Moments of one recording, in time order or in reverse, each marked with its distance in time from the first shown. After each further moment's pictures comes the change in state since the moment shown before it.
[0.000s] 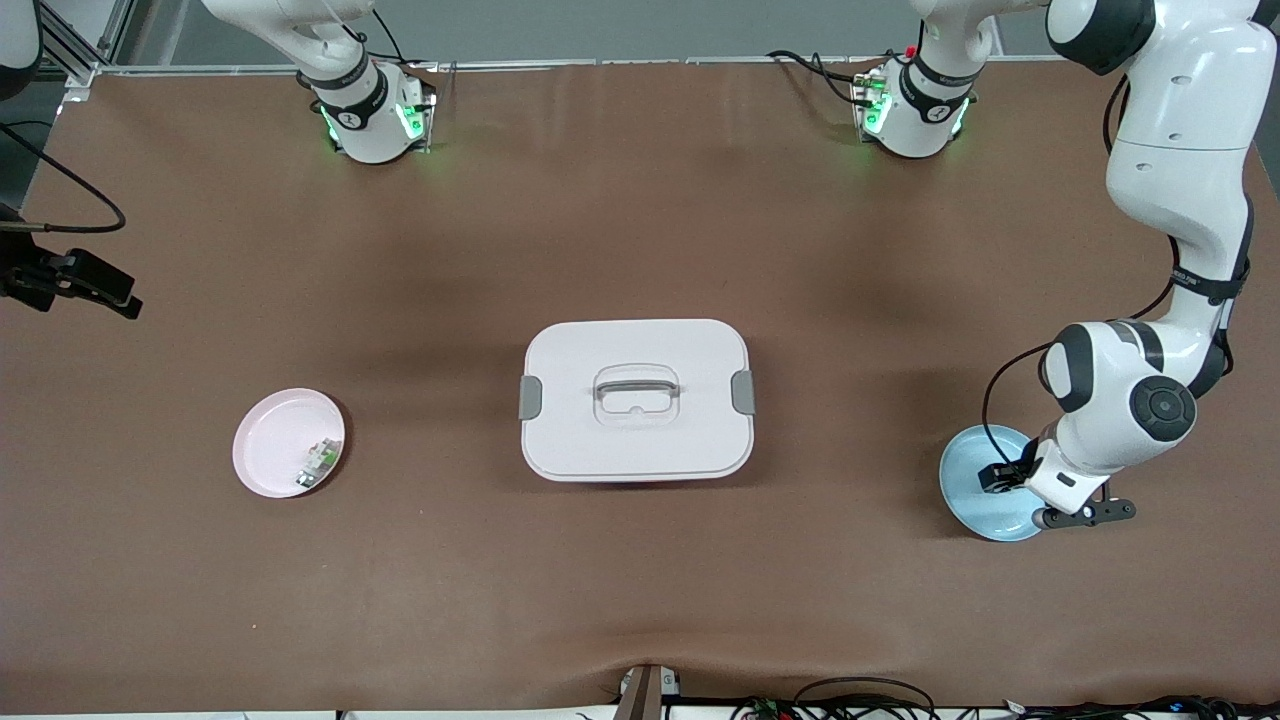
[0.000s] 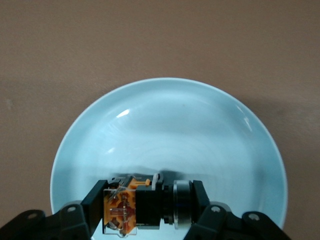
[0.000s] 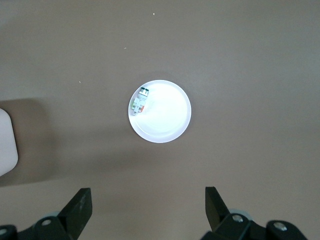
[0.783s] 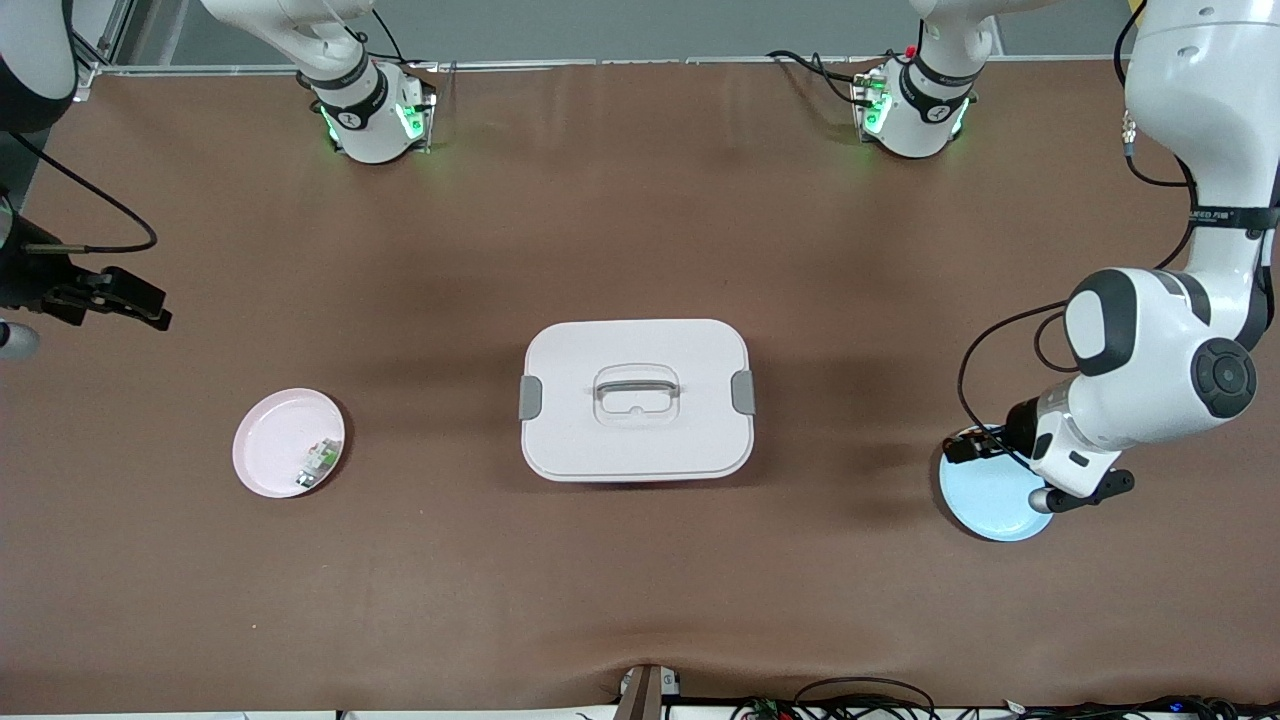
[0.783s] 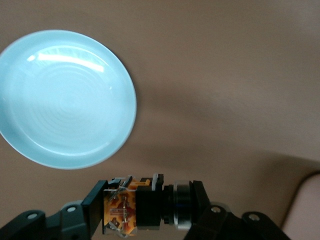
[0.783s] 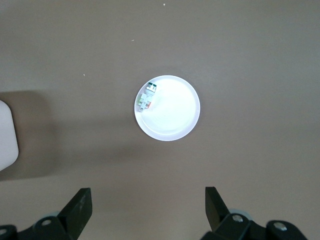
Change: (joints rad) left arm -0.002 -0.217 -0.138 0.016 -0.228 -0.314 -0.178; right arm 0.040 0.041 0.002 0.001 0.006 0.003 0.000
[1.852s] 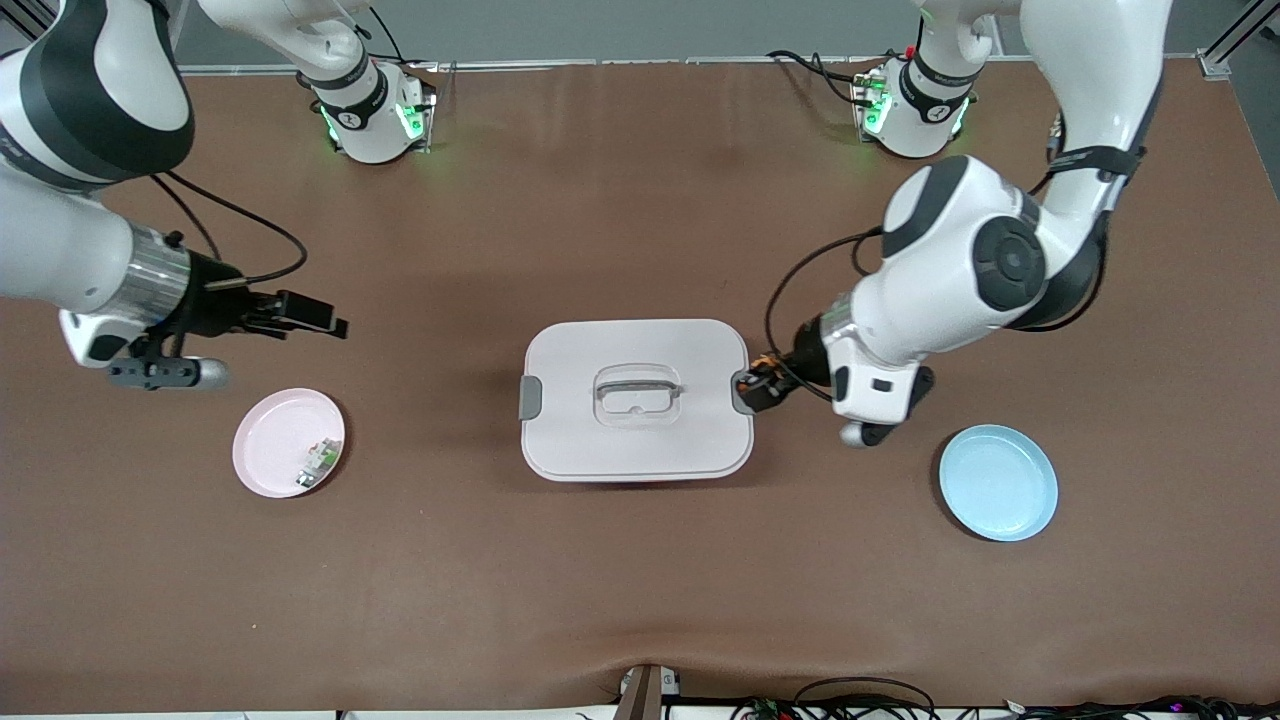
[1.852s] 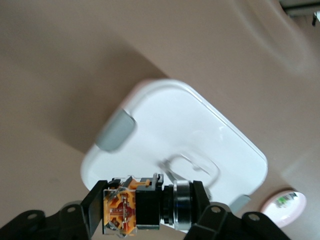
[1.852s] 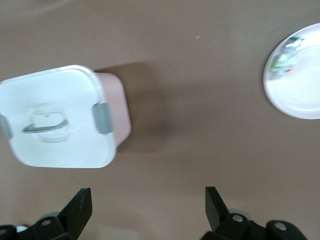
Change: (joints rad) left arm -0.201 0.016 -0.291 0.235 -0.017 -0.113 -0.885; right arm 0.139 0.075 0.000 -0.068 0.439 0.060 0.141
